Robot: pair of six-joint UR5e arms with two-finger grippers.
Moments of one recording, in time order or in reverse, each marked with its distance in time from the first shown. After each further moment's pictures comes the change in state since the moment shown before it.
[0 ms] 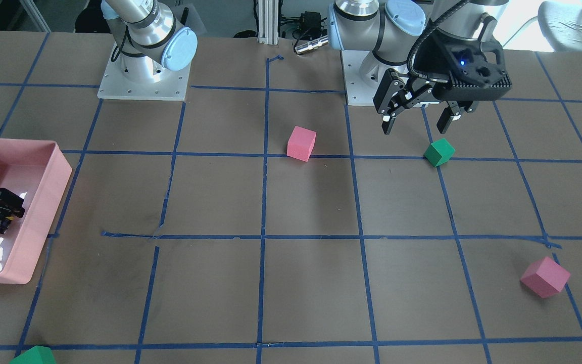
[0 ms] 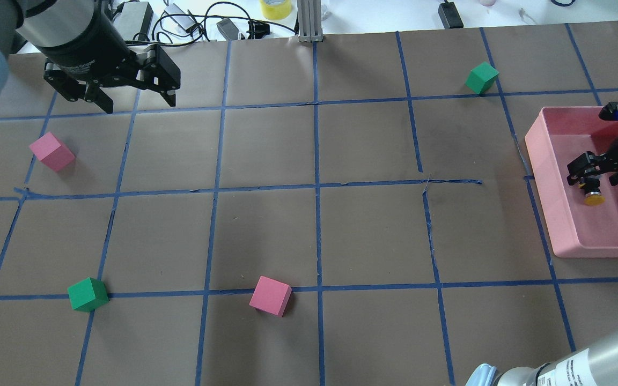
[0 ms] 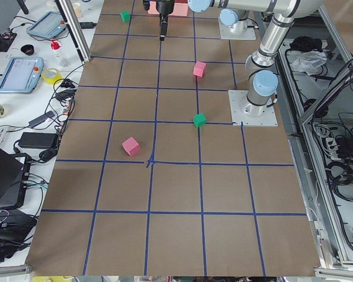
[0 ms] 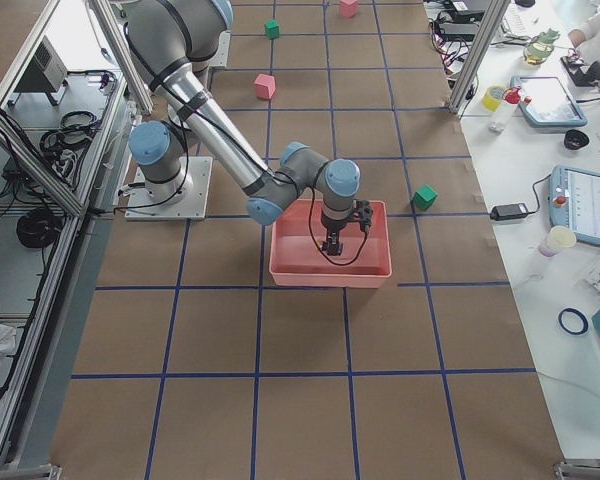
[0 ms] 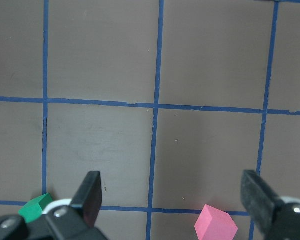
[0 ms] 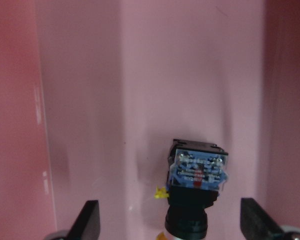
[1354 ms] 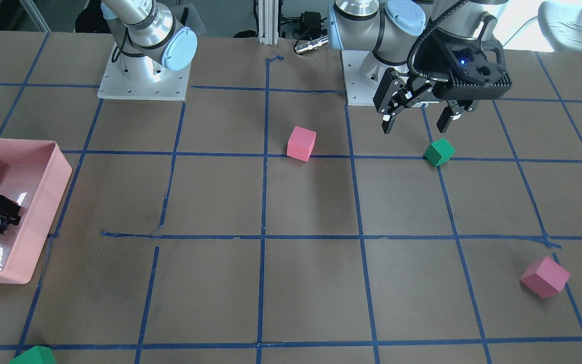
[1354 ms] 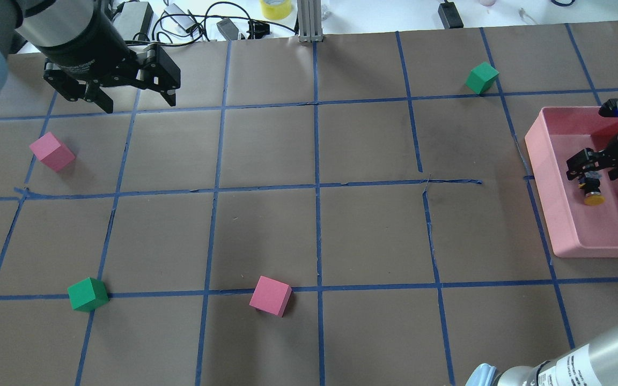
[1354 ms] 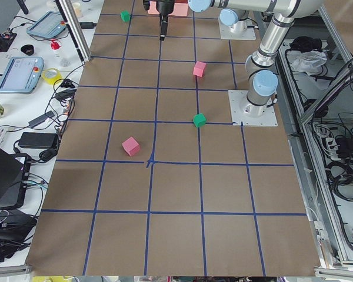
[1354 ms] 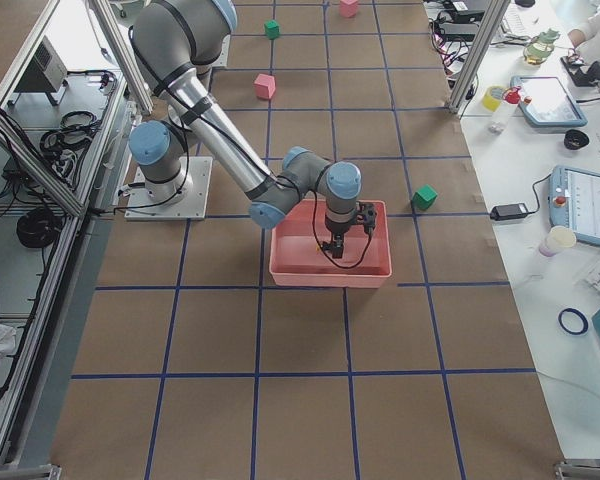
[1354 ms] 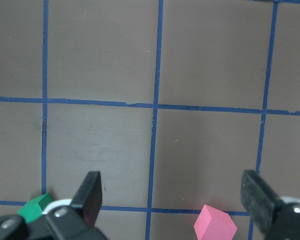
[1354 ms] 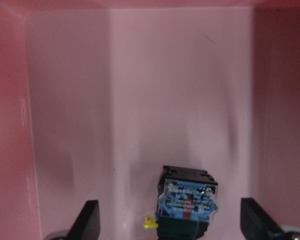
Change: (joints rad) left arm 0.000 0.002 0.000 0.000 0.000 -0.004; right arm 0.000 0.029 -0.009 -0.068 0.014 0.000
